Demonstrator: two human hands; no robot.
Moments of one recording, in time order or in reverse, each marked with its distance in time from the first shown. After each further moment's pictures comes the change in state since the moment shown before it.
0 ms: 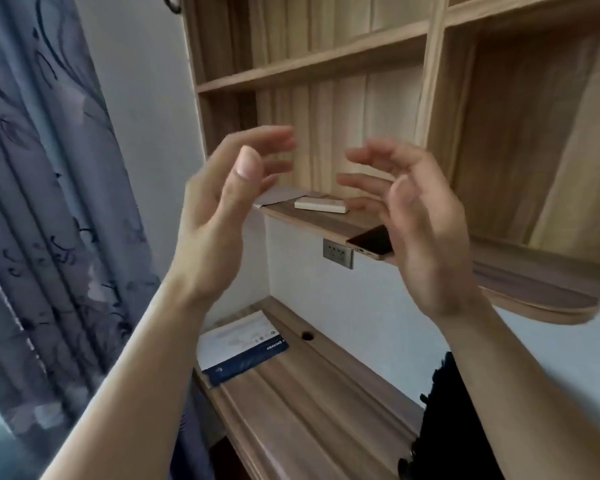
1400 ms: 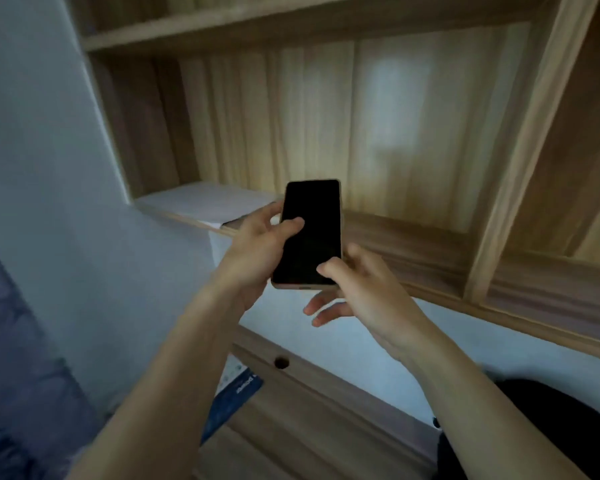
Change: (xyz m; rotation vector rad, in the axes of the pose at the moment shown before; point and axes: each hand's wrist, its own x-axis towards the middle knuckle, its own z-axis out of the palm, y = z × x) left_hand 0.094 -0.234 -0.022 -0.309 -0.157 -0.759; right_hand 0.061 0.177 0.057 -0.054 0.144 0.764
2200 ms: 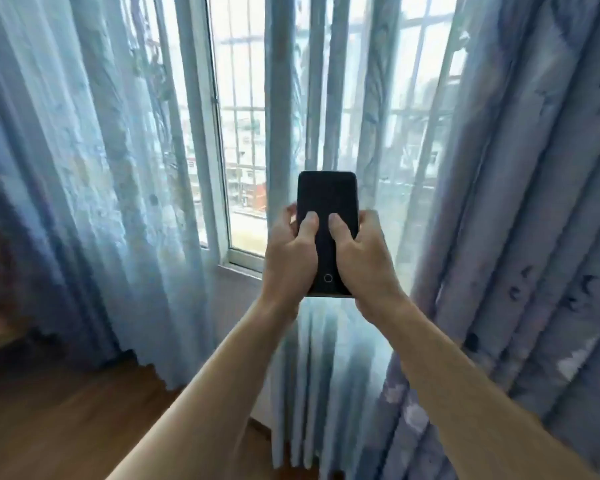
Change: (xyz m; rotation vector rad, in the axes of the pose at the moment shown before) left_hand -0.477 0.112 -0.312 0.418 1.646 0.280; right_hand -0.220 -0.037 0.557 0.221 -1.000 -0.229
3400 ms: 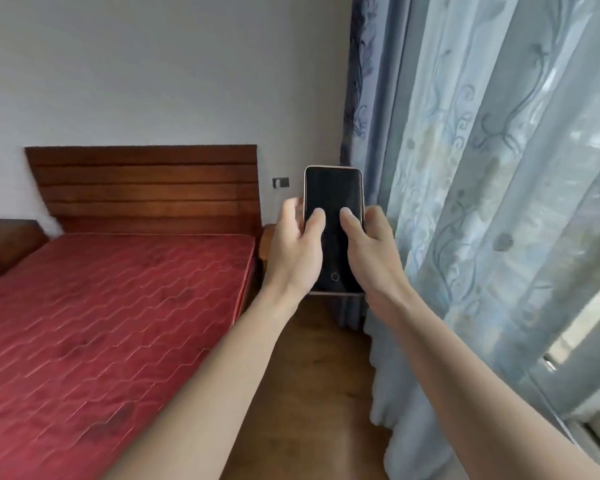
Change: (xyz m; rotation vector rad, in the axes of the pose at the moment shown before) left_hand 0.300 -0.106 -0.437 0.518 0.963 0.059; right_hand 0.174 0.105 0.598 0.407 -1.102 0.028
